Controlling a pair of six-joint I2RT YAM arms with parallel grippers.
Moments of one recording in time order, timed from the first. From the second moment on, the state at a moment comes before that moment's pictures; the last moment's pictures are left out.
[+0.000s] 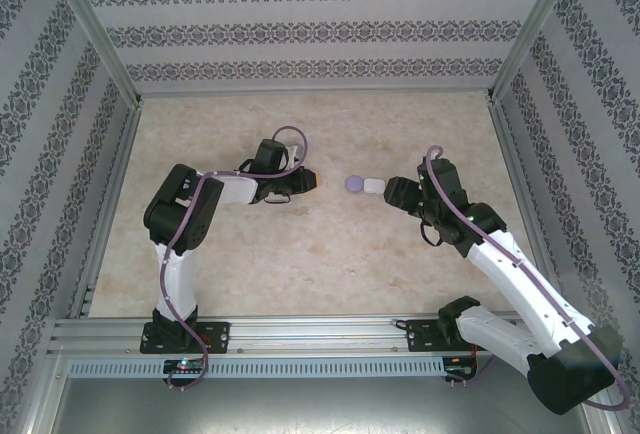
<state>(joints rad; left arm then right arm) -0.40 2.04 1.11 0.19 0.52 -0.59 0.41 0.96 0.84 -0.65 0.09 0.68</state>
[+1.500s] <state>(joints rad) -0.37 1.85 1.17 -0.09 0.26 -0.61 0.39 0.98 0.89 -0.67 0.11 0.64</state>
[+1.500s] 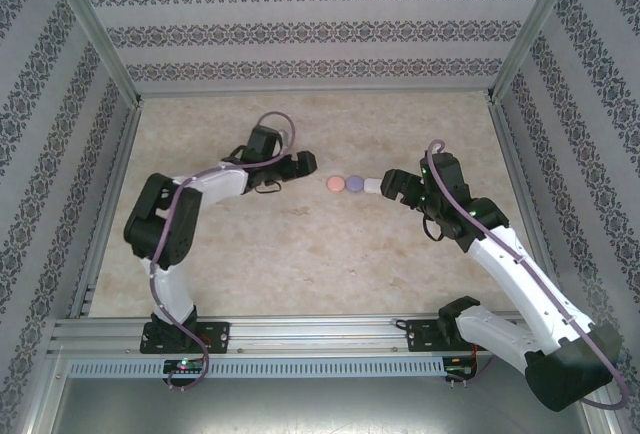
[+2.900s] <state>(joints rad) -0.05 1.44 0.32 0.68 -0.14 0.05 0.08 1.45 0.31 0.77 0.32 0.05</state>
